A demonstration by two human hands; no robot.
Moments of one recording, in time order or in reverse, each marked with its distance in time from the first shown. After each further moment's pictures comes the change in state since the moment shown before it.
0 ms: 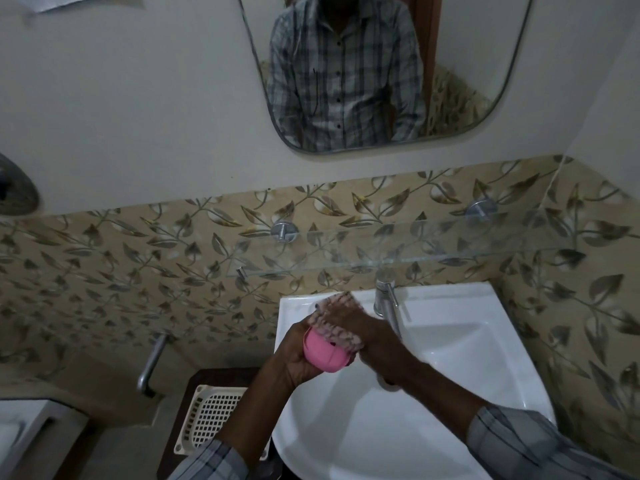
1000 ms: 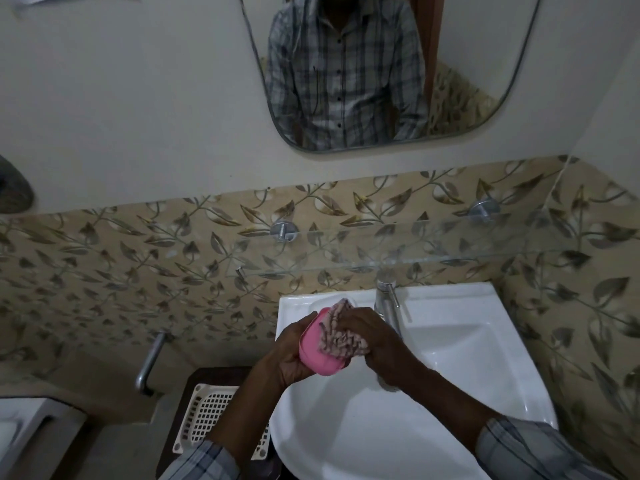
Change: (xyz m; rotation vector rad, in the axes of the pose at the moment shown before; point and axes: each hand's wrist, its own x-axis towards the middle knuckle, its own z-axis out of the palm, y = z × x) left_hand -0.001 0.011 -0.005 0.047 0.100 -0.064; right_hand -0.006 0.001 -0.005 -0.155 0.001 -0.154
